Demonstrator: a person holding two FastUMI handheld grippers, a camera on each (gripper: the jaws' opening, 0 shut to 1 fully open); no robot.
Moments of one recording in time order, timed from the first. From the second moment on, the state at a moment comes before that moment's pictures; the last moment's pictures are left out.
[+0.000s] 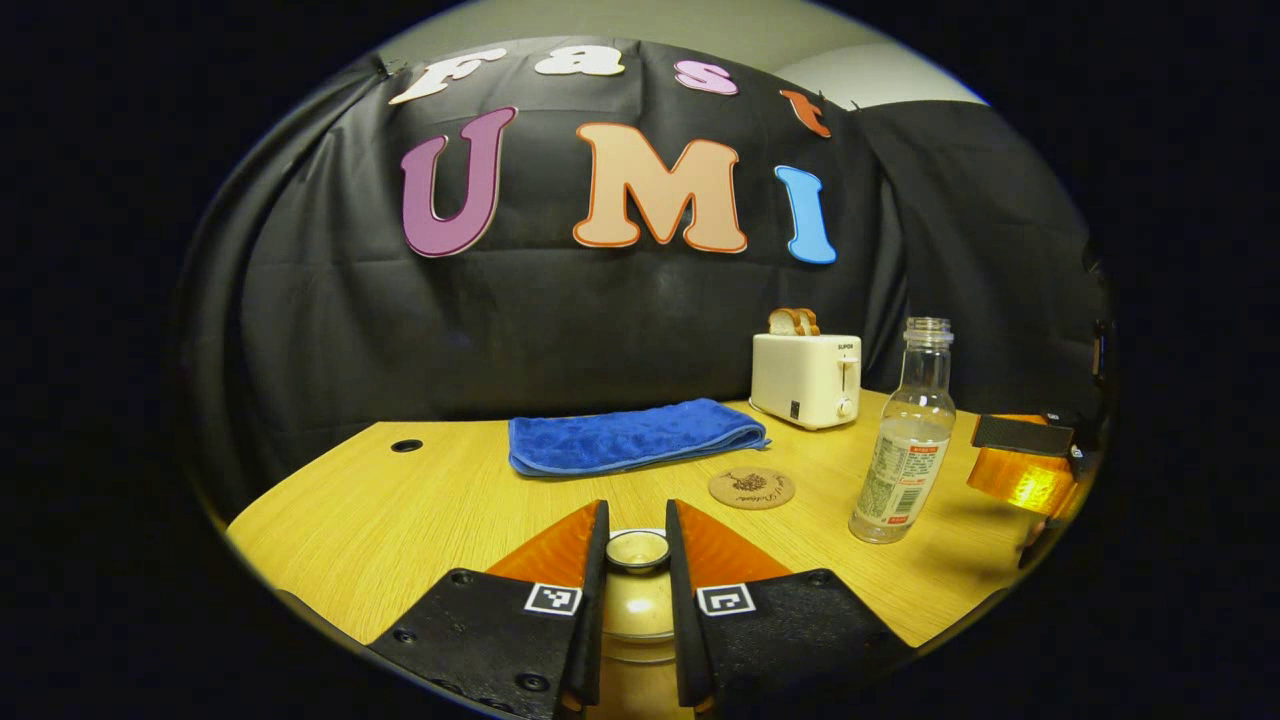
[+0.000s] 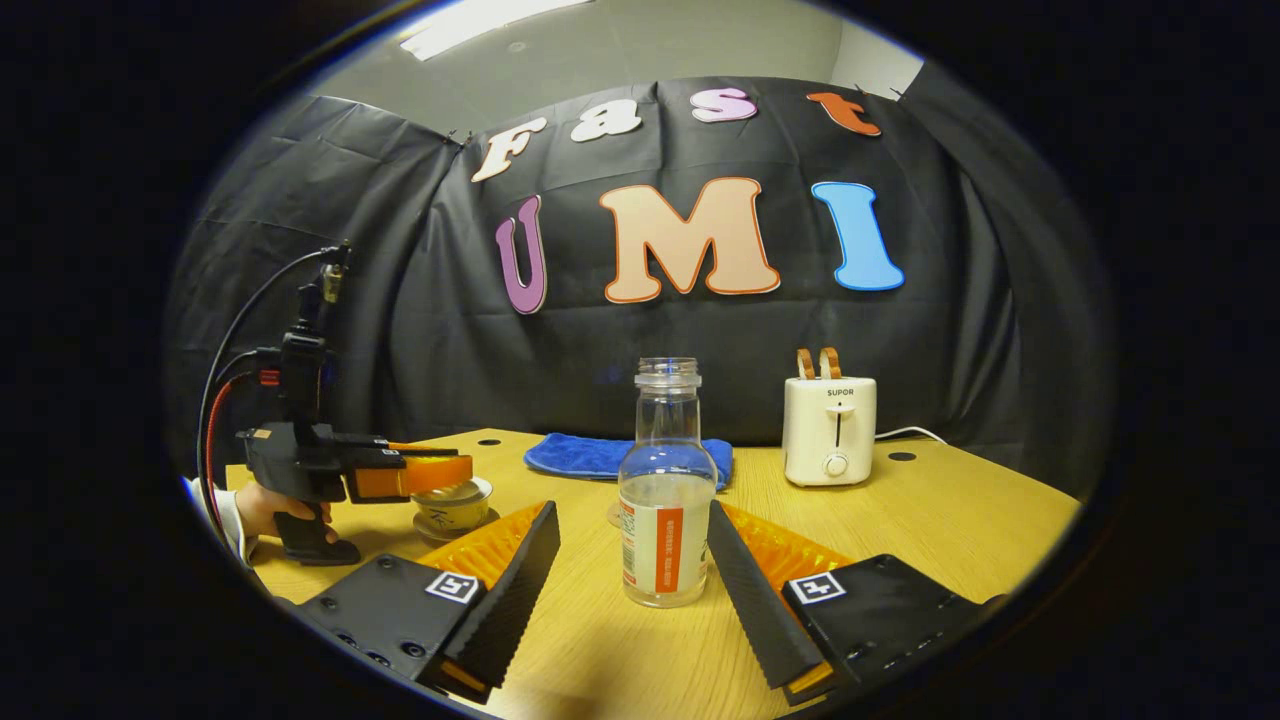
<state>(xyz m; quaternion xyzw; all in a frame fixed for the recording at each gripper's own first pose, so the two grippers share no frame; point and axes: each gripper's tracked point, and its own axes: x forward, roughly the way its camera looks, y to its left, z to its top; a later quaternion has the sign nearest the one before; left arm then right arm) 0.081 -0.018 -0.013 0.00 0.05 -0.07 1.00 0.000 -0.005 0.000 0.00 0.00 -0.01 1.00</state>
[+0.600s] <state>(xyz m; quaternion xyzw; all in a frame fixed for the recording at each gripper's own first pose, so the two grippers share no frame) 0.050 0.008 -0.002 0.00 0.01 -0.04 1.00 0.040 -0.020 -0.017 0.00 0.06 -0.03 1.00</state>
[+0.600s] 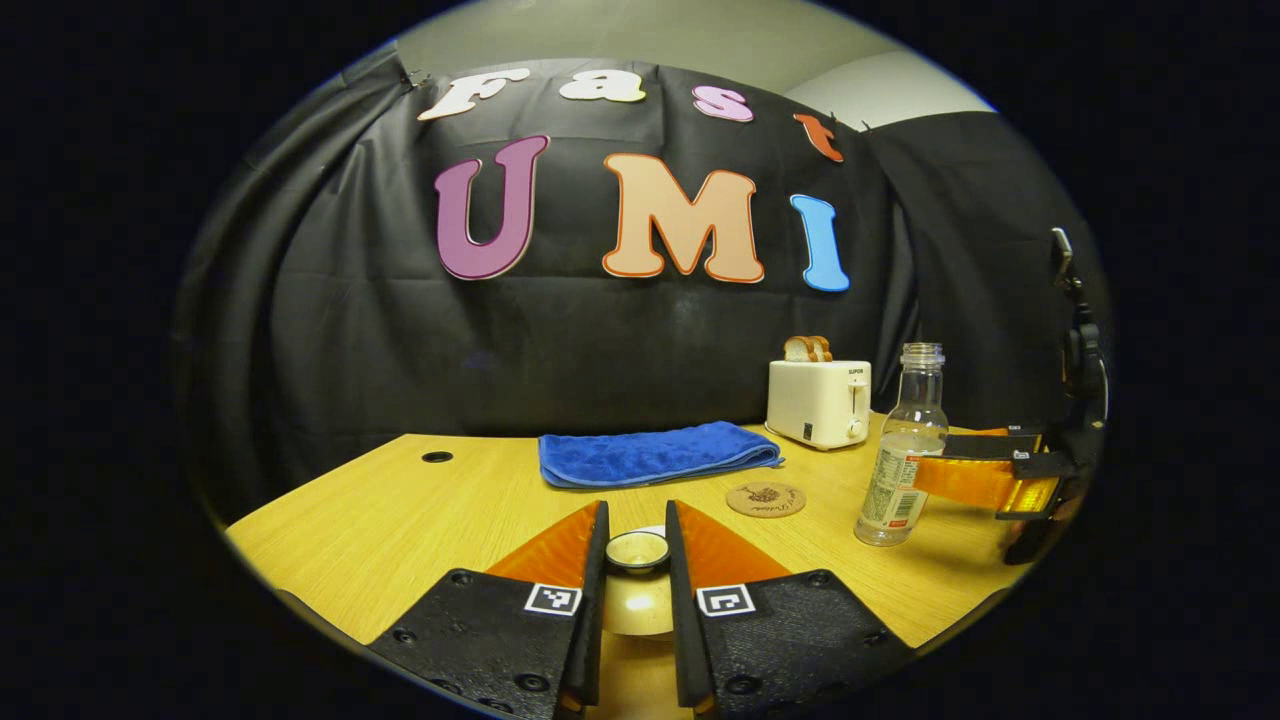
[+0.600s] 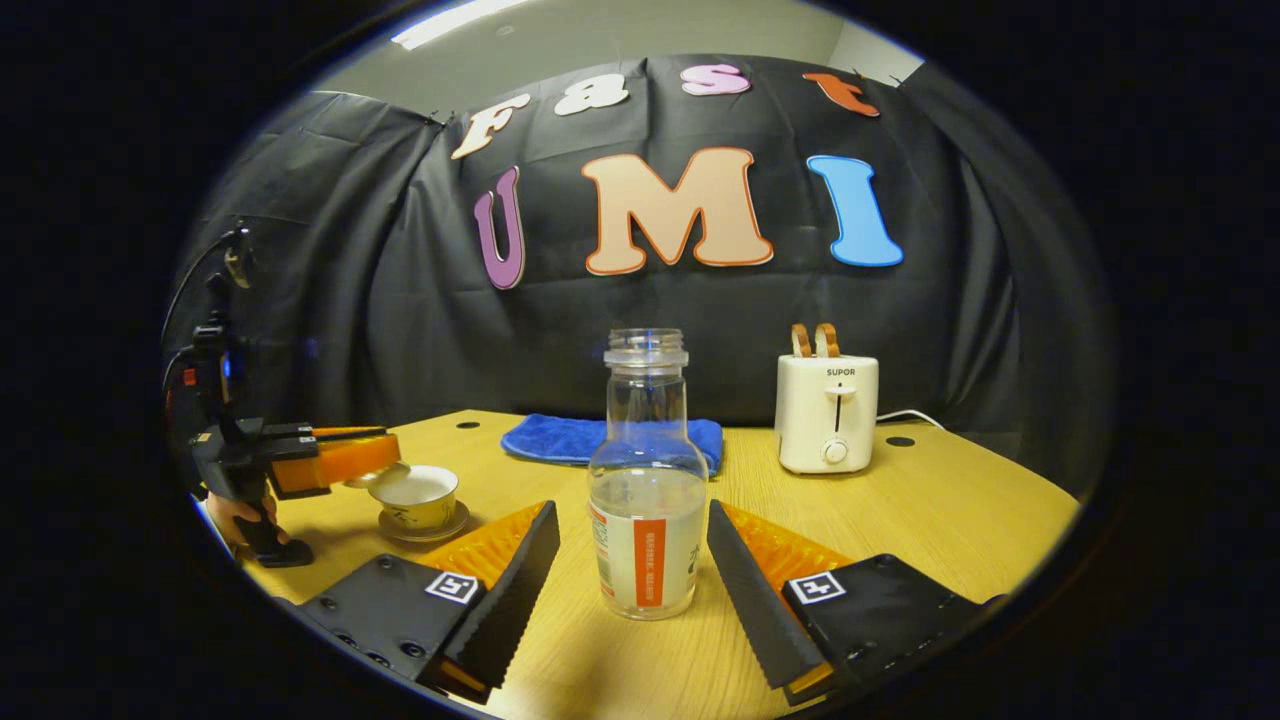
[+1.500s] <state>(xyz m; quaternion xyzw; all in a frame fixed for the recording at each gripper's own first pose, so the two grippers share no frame) 0.021 0.082 0.001 0.00 0.00 0.05 1.00 0.074 -0.024 -0.027 -0.03 0.08 -0.06 0.99</state>
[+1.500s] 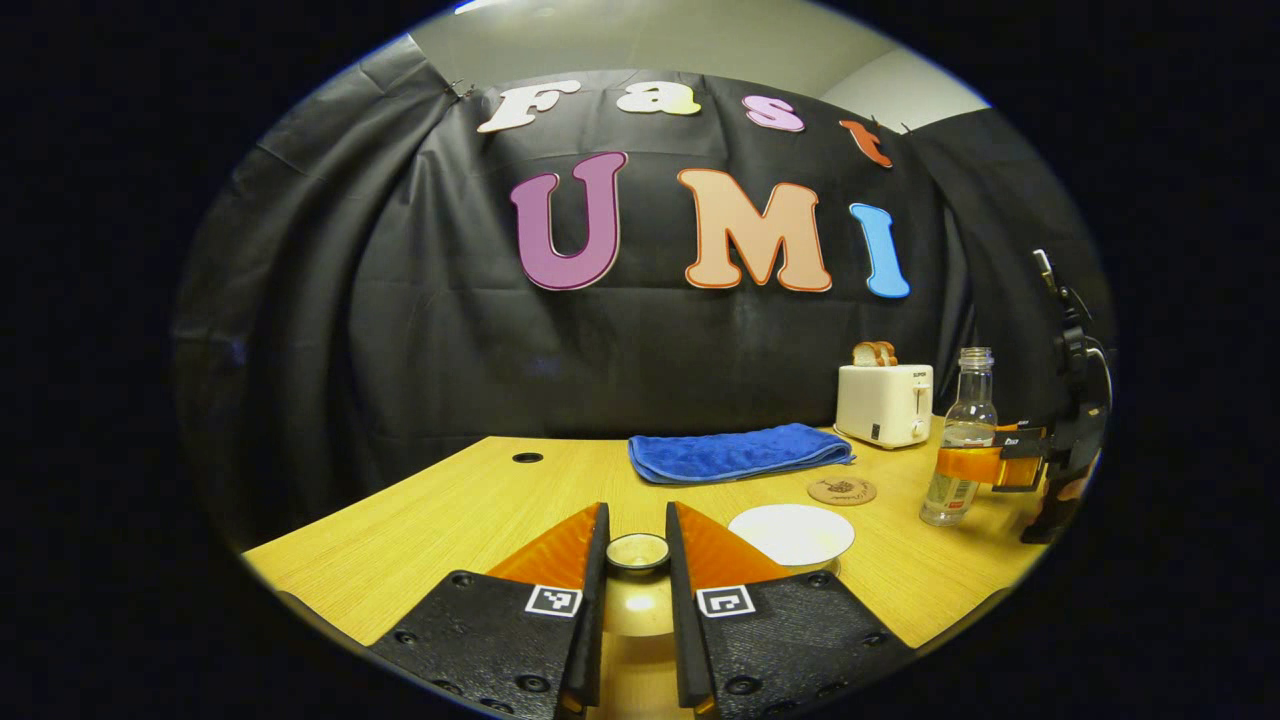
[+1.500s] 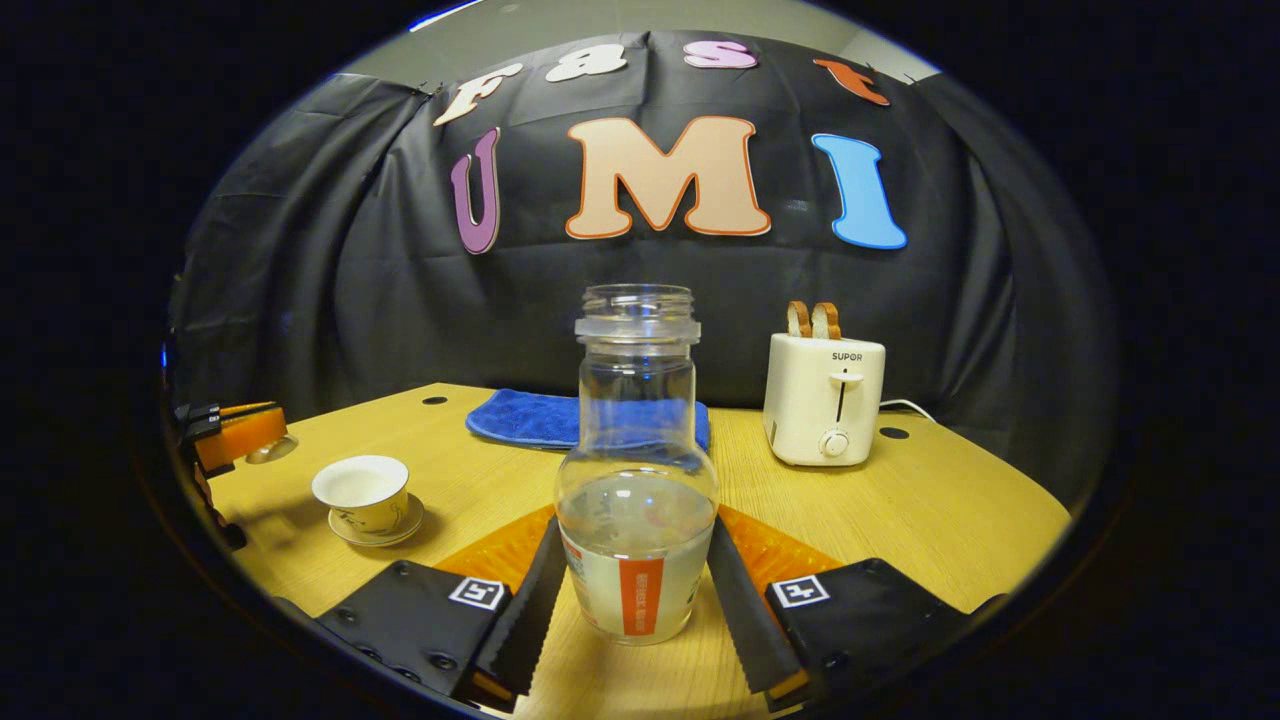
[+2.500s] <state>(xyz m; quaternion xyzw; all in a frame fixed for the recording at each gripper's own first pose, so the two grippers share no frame) 0.020 0.084 -0.001 0.00 0.00 0.06 1.00 0.088 0.018 0.006 -0.34 0.11 -0.04 0.93</state>
